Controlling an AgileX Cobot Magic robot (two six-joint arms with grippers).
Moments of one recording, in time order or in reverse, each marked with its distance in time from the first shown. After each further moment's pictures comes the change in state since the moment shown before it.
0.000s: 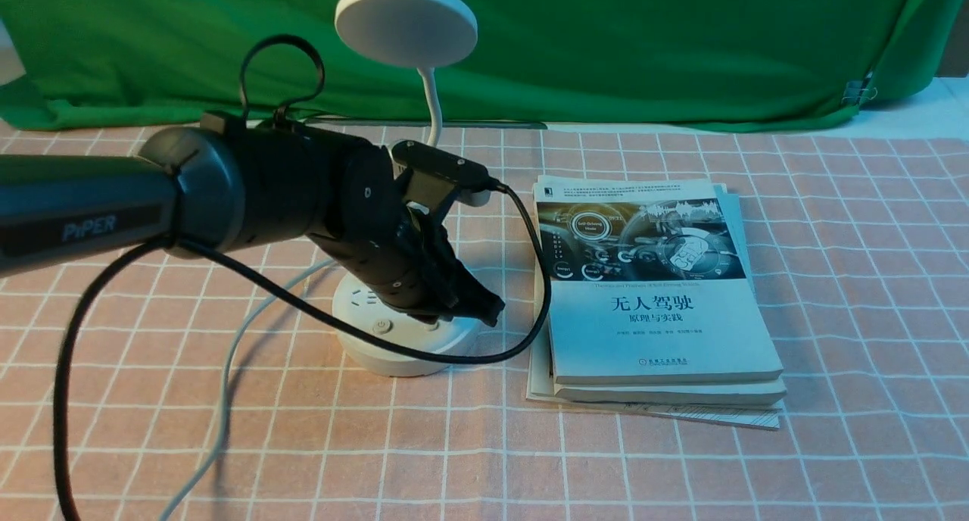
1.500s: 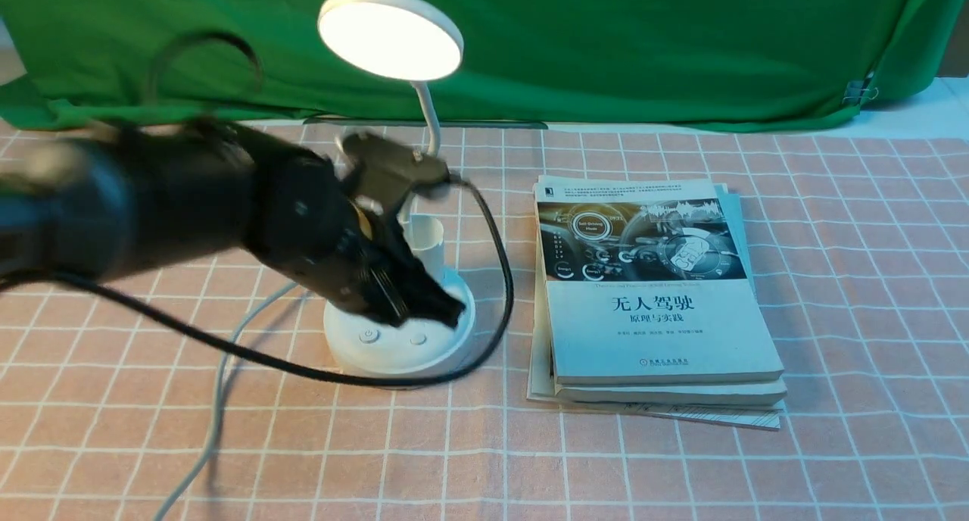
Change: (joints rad) right arm 0.000 0.000 0.000 0.000 0.000 0.000; left arm -0.002 -0.273 0.153 0.094 0.007 -0.108
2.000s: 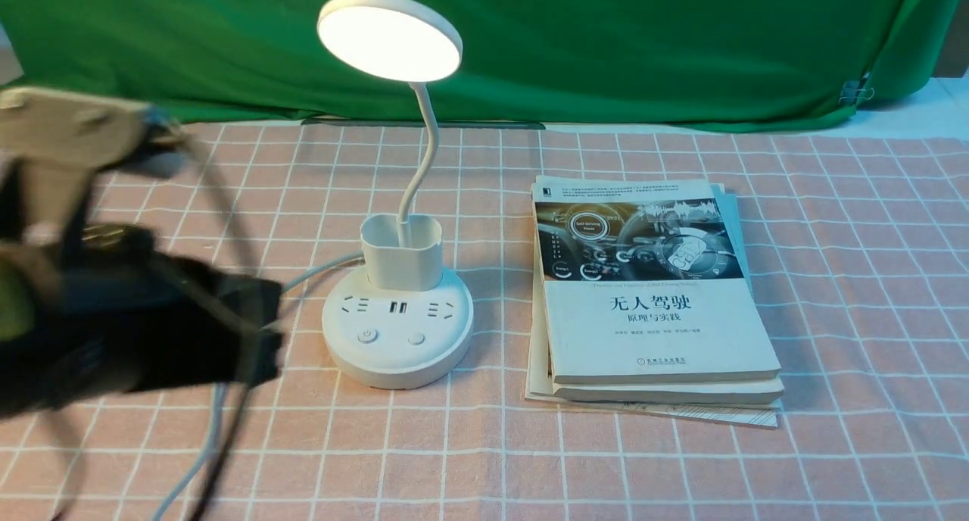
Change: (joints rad) right arm 0.000 0.000 0.000 0.000 0.000 0.000; left arm 0.000 -0.813 0.383 -0.024 0.028 -0.165
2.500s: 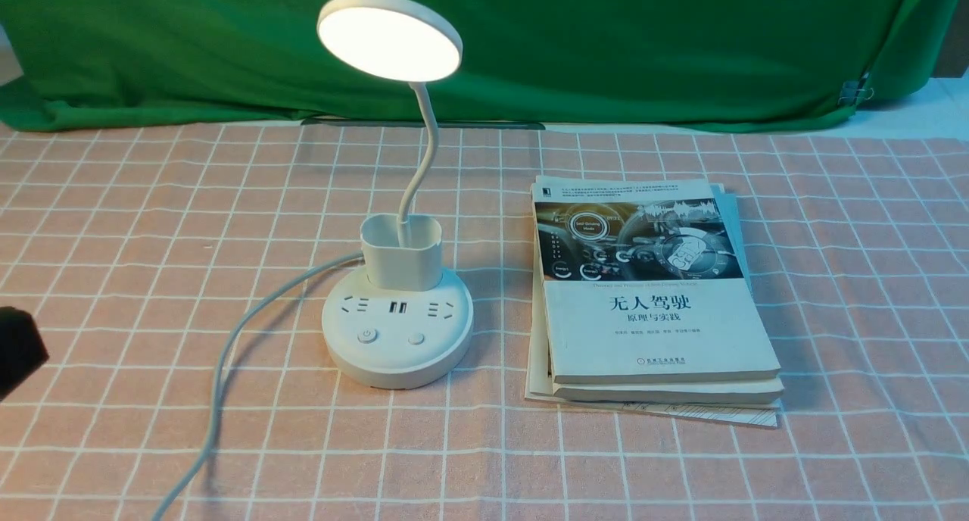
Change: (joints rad) right arm 0.000 0.000 0.000 0.000 0.000 0.000; left arm 0.000 -0.518 0.085 0.000 0.037 -0.001
